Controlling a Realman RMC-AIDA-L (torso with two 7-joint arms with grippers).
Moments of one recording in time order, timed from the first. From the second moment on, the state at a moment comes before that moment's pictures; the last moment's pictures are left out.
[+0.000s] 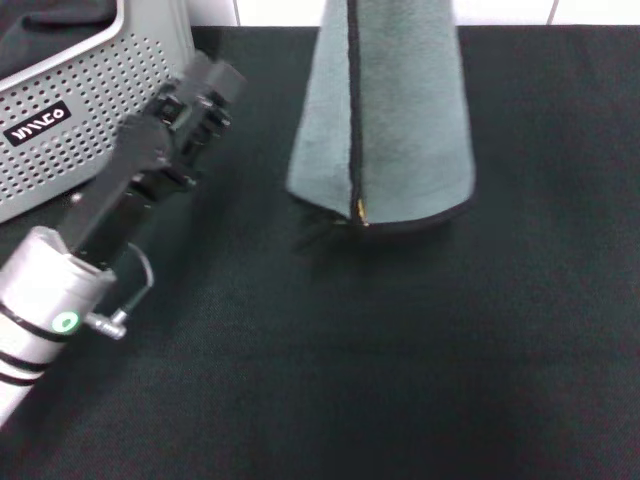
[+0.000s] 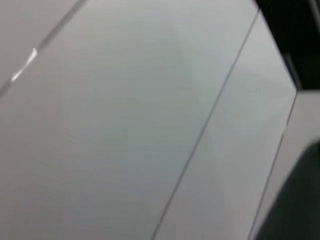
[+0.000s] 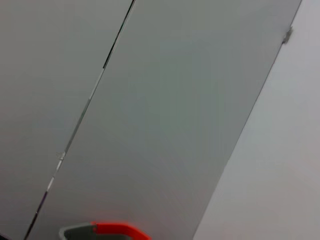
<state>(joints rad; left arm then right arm) -0.37 -2.10 1.87 0.14 0.05 1.73 -0.89 0.48 2.02 -1.25 -1.62 -1.44 -1.23 1.58</state>
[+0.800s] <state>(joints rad) -0.37 -2.11 1.87 0.19 0.16 1.63 -0.84 0.49 2.02 -1.34 -1.63 -1.59 -0.96 1.59</state>
